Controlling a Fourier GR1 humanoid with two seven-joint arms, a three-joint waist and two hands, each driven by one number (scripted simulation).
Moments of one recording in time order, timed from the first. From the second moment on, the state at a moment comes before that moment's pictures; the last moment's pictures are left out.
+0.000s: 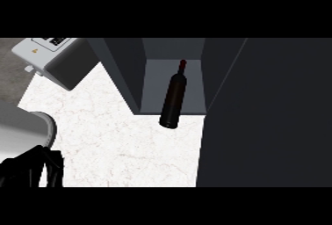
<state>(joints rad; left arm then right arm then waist) 0.27 0.65 -0.31 -1.97 0.60 0.21 -0.42 0.37 -0.41 0.21 -2.37 -0.42 0.48 0.18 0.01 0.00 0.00</state>
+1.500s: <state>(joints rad) 0.40 0.64 -0.08 -1.95 0.64 -0.08 -0.41 -0.65 -0.01 0.57 -2.02 -0.45 -0.11 0.57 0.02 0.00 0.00</state>
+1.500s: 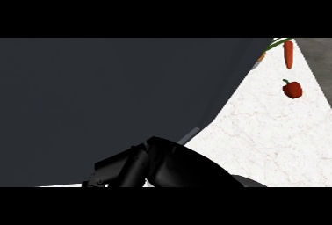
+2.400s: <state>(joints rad) 0.40 0.57 0.01 -1.96 0.61 -0.15 -0.33 -0.85 0.00 0.41 -1.49 -0.60 -0.10 0.31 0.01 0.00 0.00</state>
